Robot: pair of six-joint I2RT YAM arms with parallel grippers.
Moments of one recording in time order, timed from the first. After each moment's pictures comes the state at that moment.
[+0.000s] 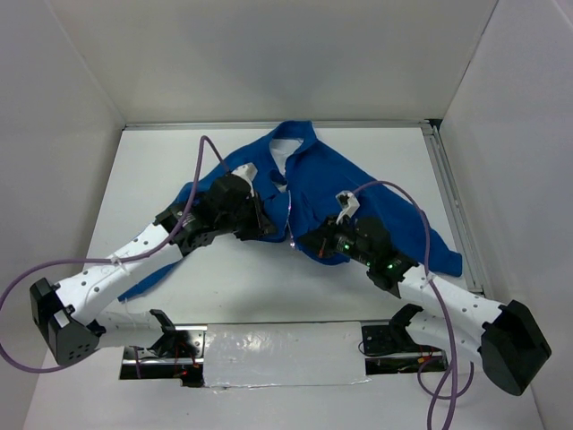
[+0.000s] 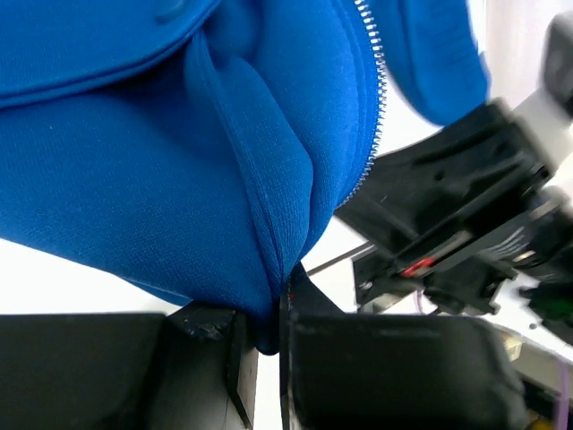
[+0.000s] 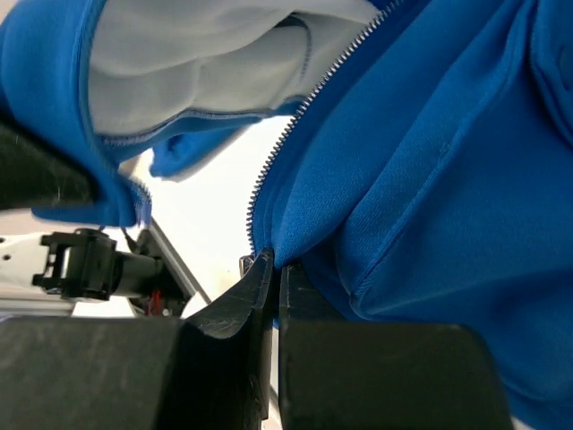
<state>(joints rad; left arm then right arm) -0.80 1.23 1.20 -0.68 0.00 -0.85 0.67 0.96 0.45 0.26 -0.23 0.69</state>
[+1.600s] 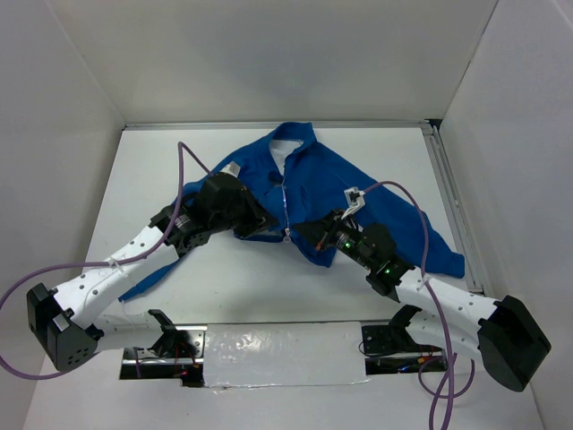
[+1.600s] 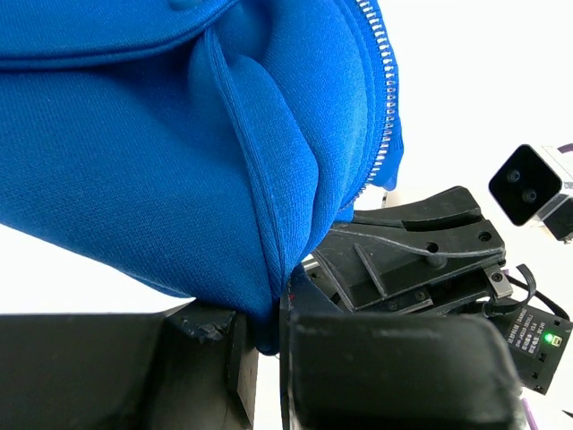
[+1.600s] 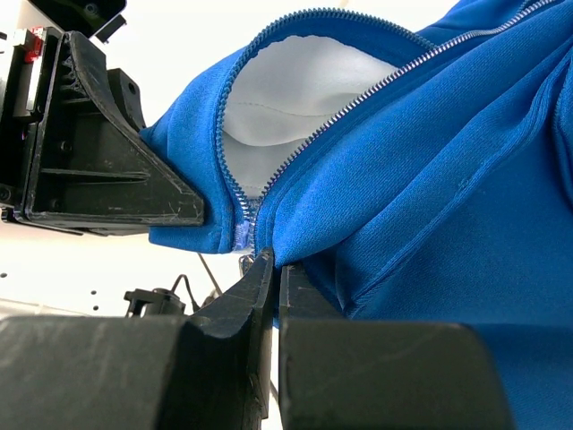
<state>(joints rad) -0.74 1.19 1.14 -0.57 0.02 -1.16 0.70 0.97 0.37 0.64 -0.15 0.83</state>
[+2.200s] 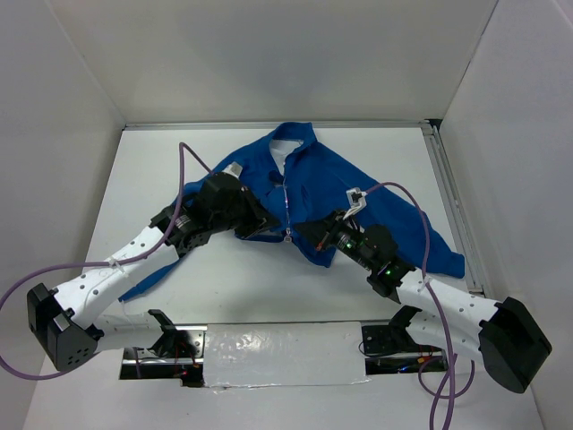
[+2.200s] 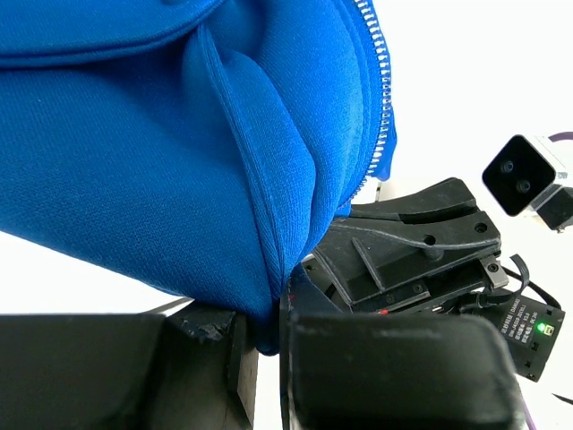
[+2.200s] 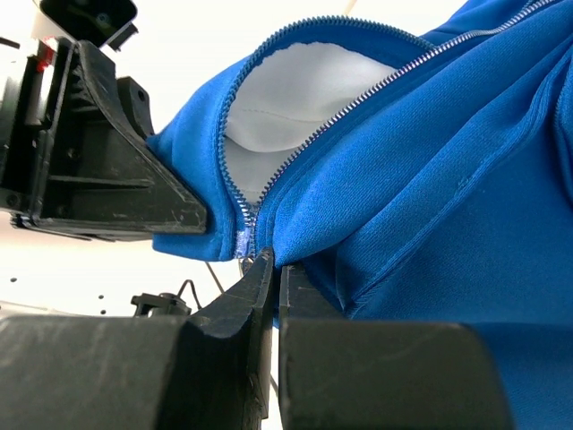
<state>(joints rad) -0.74 1.19 1.14 -0.56 0.06 -1.15 0.70 0.96 0.35 0.66 -0.14 0.84</state>
